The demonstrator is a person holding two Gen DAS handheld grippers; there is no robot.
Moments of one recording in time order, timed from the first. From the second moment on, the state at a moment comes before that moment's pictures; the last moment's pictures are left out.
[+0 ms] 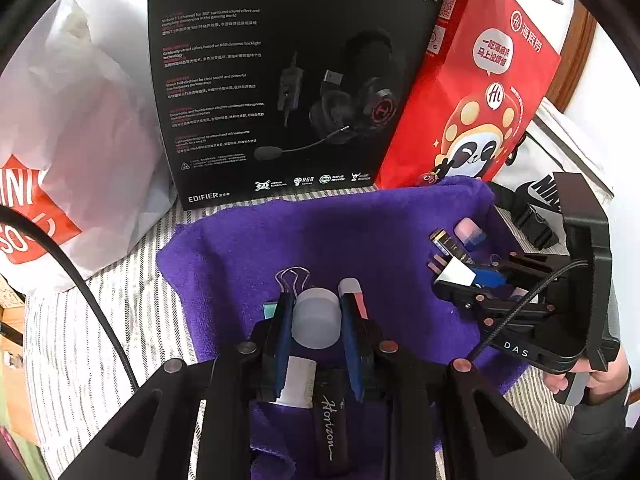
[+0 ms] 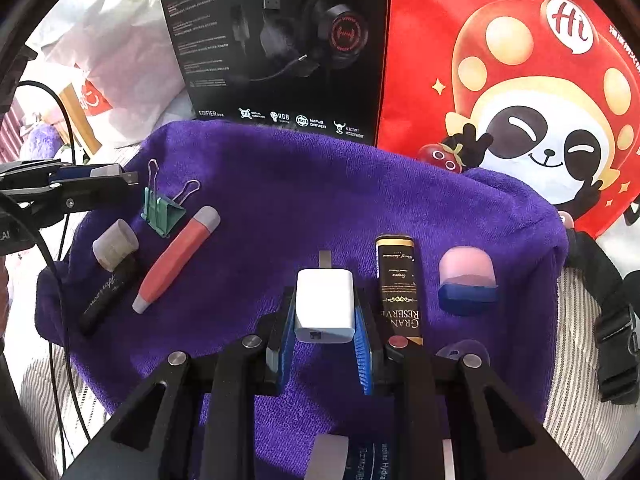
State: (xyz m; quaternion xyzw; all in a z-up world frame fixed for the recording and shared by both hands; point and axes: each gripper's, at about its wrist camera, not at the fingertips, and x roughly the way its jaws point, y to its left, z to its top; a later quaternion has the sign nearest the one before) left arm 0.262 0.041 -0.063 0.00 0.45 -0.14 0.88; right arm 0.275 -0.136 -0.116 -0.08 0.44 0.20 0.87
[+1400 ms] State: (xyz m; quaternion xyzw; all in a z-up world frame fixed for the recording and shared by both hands) left arm 0.259 0.009 -0.079 0.04 0.46 -0.15 0.87; right arm 0.269 -0.228 -0.054 -0.02 0.39 0.16 0.91
